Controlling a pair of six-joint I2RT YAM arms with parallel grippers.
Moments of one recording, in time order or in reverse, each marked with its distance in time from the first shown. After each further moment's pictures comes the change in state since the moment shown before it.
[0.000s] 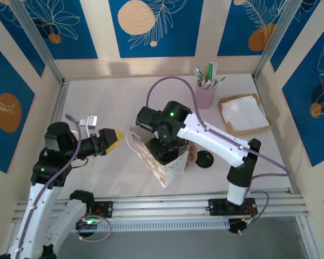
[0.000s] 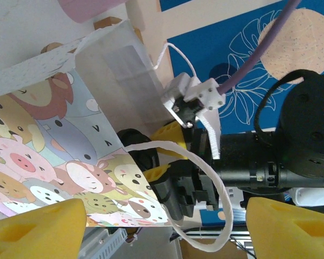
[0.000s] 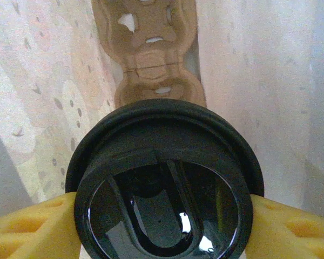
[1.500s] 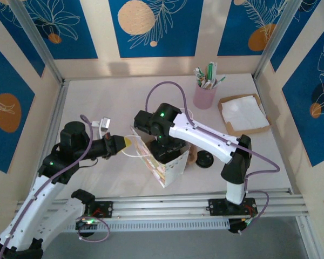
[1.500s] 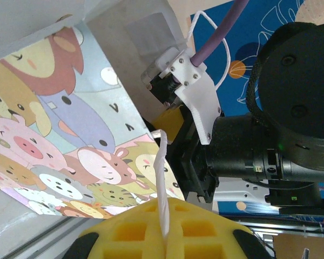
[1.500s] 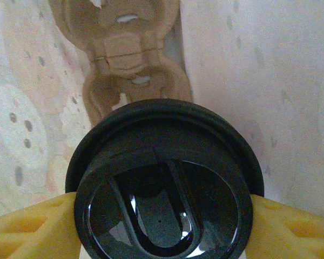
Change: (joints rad) left arm -0.228 0.048 -0.030 0.021 -0.192 -0.013; right arm -0.034 0.063 -0.071 0.000 0.004 0.000
